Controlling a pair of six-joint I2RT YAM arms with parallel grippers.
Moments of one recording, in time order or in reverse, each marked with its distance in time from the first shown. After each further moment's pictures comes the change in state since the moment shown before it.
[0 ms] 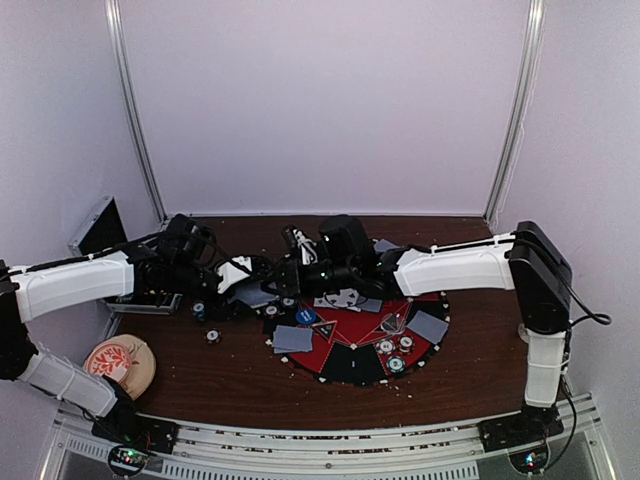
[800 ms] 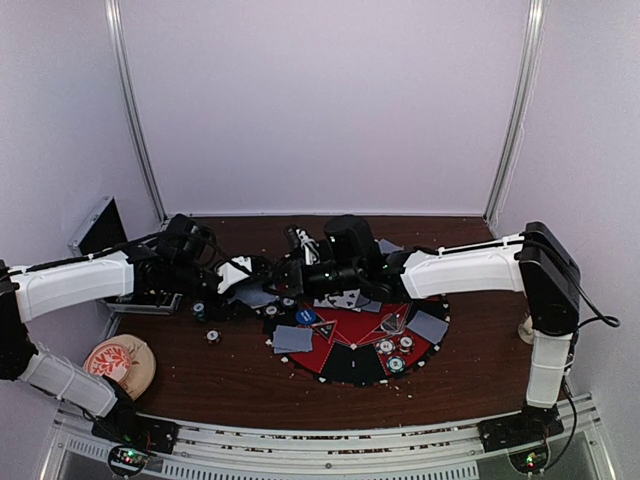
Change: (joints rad) left arm 0.000 0.000 0.000 0.001 0.007 0.000; right arm 0.020 -0.047 -0.051 0.044 -0.039 0.058
